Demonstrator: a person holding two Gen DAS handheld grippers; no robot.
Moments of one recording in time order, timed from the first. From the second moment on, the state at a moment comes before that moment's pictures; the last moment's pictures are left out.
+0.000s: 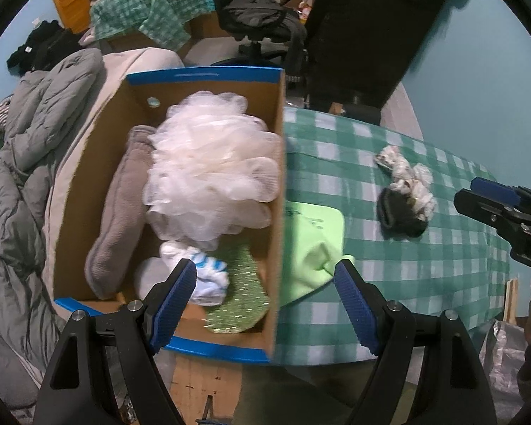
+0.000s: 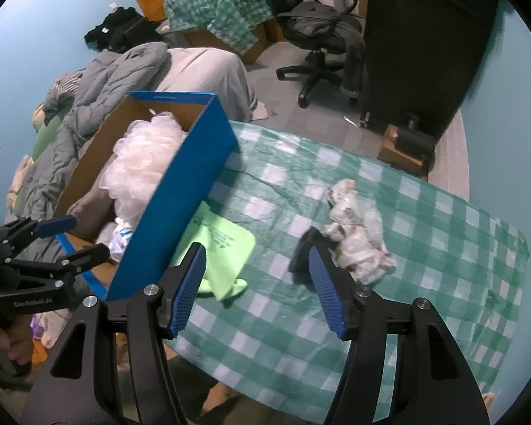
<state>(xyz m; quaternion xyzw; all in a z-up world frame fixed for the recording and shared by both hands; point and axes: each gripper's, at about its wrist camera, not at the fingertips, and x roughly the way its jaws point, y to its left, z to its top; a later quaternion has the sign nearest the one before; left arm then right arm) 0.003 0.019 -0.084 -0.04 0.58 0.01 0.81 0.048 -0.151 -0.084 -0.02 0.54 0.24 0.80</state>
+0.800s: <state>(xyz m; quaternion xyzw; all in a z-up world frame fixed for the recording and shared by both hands) 0.033 -0.060 -0.147 -0.04 0.63 -0.01 0.77 0.083 -0.219 -0.139 -0.04 0.58 0.23 0.78</state>
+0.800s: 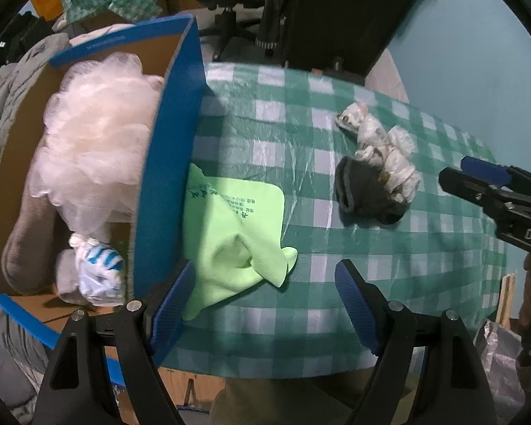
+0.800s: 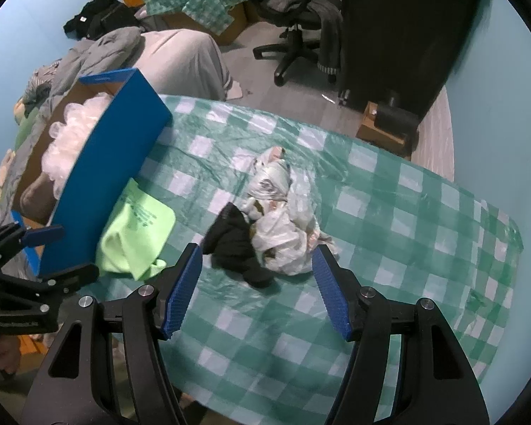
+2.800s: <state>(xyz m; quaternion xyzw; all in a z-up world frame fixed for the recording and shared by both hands) 0.037 -0.037 -0.223 -0.06 0.64 0.08 0.76 0.138 -0.198 -0.235 -0.08 0.63 0.23 0.74</state>
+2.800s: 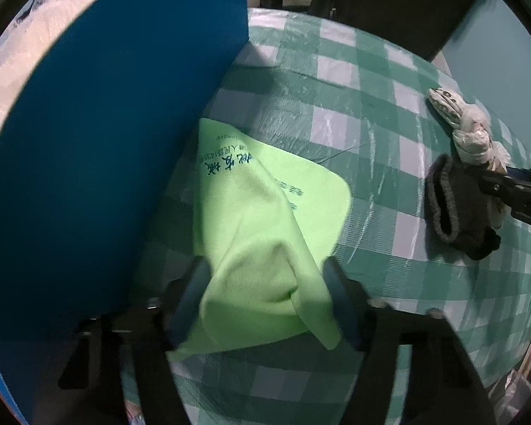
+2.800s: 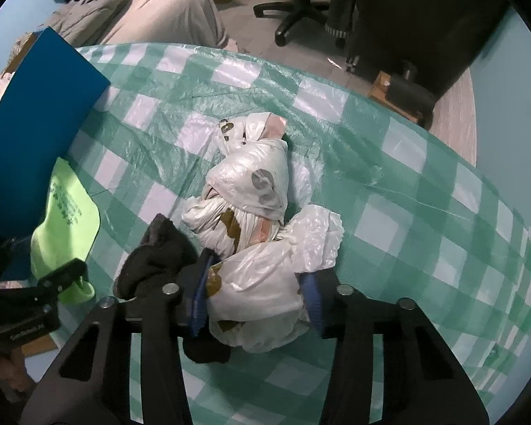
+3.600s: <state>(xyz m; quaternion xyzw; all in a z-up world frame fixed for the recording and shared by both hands) 0.006 -0.019 -0.177 -0.04 0.60 0.03 0.80 0.103 -0.209 -0.188 -0.06 0.58 0.24 0.78</state>
